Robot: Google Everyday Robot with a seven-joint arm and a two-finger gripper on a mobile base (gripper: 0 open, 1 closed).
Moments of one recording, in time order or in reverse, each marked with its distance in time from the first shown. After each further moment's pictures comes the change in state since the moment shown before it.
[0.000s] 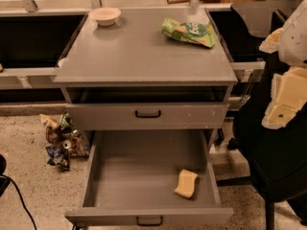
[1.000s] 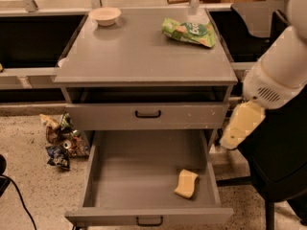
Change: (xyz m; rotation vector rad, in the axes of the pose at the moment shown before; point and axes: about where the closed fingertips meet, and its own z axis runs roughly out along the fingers) arm -0.001 0.016 0.096 -0.068 0.004 0.287
